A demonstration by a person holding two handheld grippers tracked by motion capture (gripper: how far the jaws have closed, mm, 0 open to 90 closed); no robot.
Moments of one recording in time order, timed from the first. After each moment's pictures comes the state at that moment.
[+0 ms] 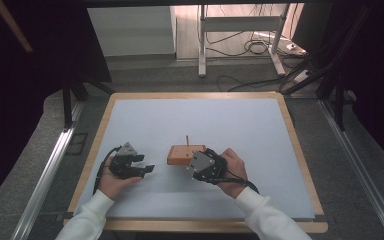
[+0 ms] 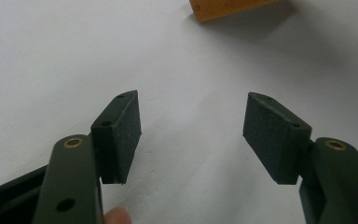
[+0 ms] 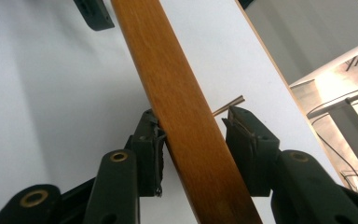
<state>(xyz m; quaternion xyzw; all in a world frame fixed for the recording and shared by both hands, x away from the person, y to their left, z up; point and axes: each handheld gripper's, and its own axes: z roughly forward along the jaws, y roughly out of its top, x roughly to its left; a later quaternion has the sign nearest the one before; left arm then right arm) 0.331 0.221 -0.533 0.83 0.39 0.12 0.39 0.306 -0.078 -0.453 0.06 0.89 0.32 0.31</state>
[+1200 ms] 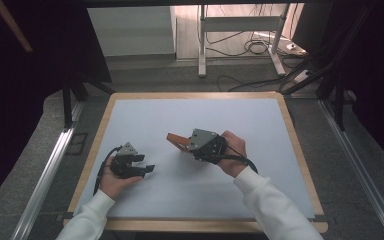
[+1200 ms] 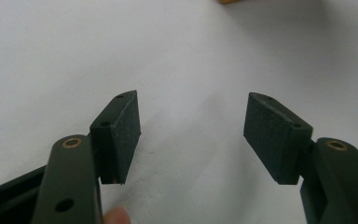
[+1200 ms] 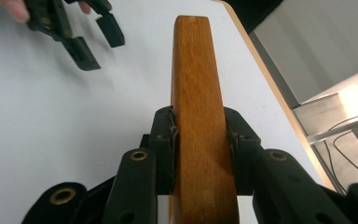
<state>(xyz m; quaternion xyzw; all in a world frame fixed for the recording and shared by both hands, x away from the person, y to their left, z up) 0.334 0.221 -0.537 0.82 0.40 0.12 0.39 0.339 -0.076 -0.408 0.05 0.90 0.34 0.27</state>
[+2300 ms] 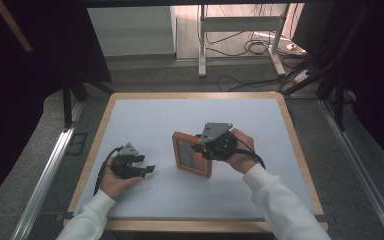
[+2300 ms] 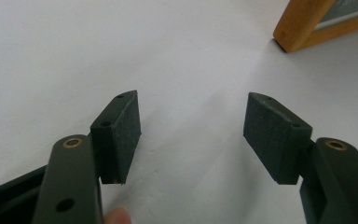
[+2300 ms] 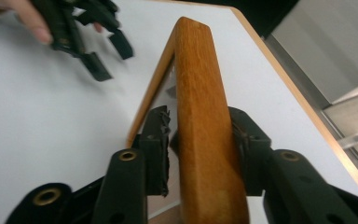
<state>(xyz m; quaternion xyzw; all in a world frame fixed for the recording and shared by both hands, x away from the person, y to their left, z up) 0.334 0.219 -0.539 0.83 0.40 0.11 0.38 0.356 -0.102 -0.402 0.08 0.90 0.38 0.21</state>
